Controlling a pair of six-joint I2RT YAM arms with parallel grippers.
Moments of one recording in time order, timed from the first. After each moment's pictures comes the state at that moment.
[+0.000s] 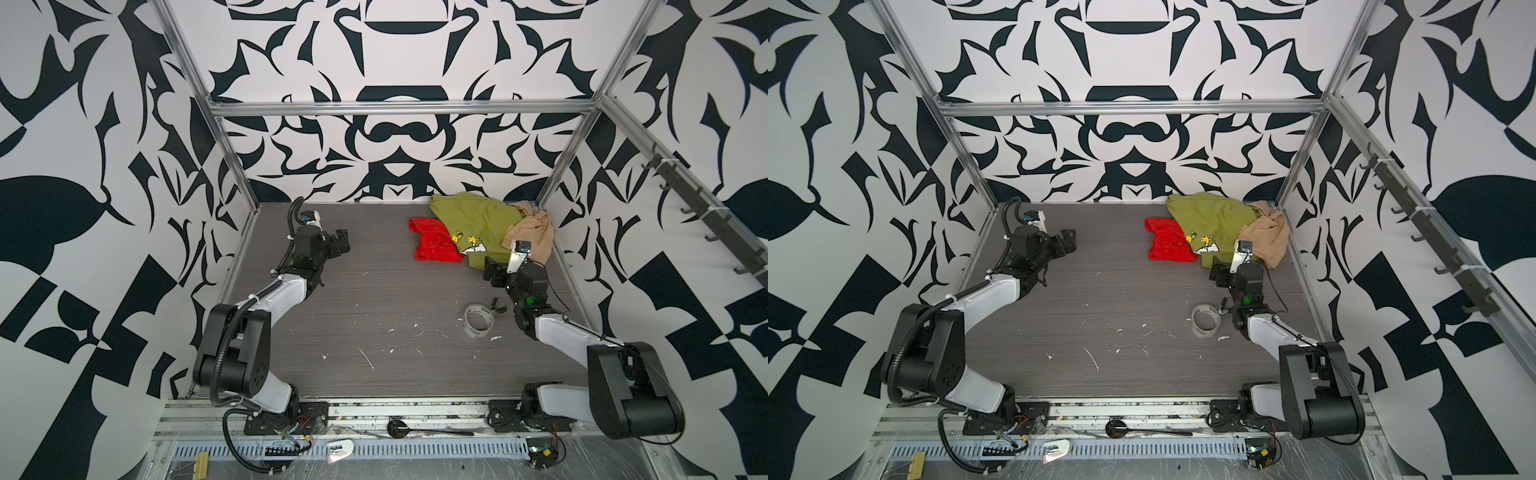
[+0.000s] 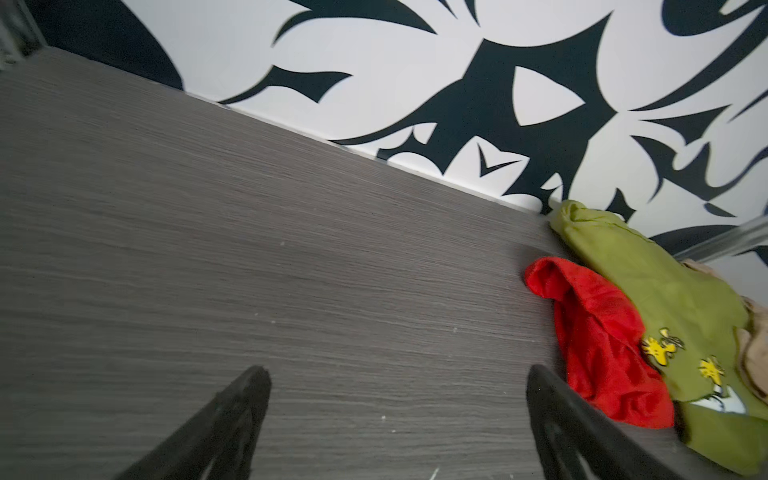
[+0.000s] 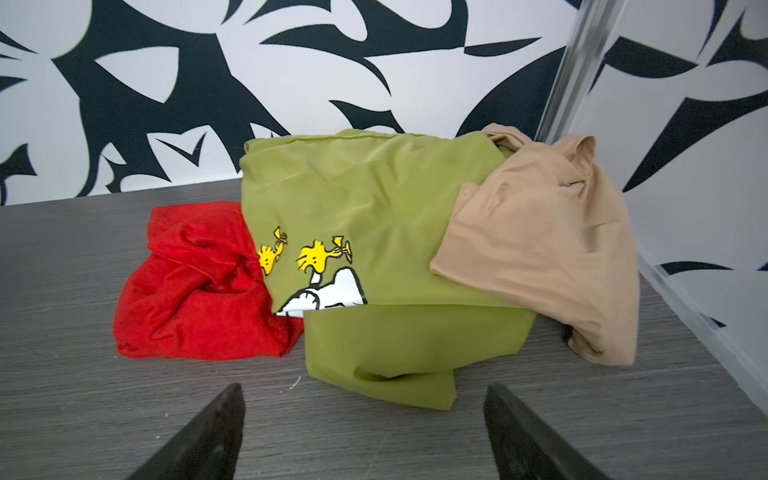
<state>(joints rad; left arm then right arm) -0.25 1.56 0.90 0.26 0.03 -0.46 0.06 1.30 0.45 0.52 0.03 0.16</state>
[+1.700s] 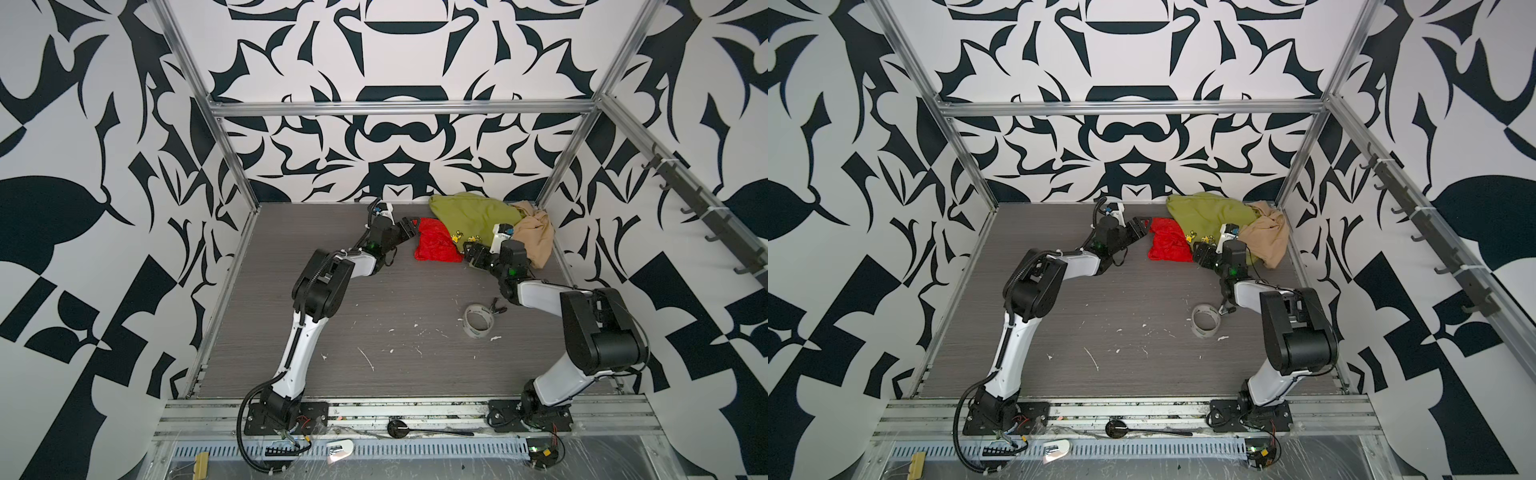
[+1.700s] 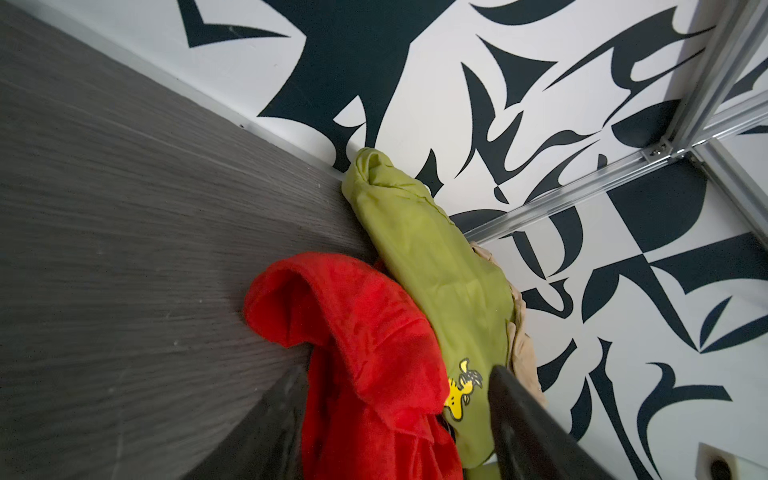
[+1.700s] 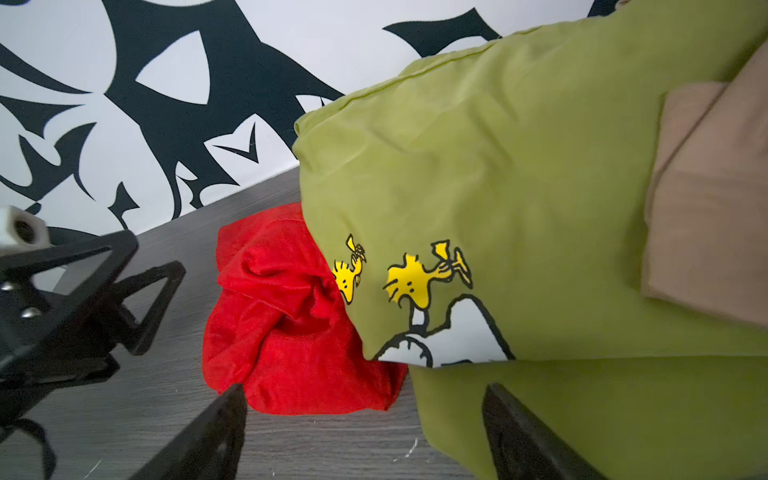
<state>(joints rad) -0.53 2.38 1.56 0.65 0.21 -0.95 0.10 1.64 0.73 0.48 -0.15 0.45</state>
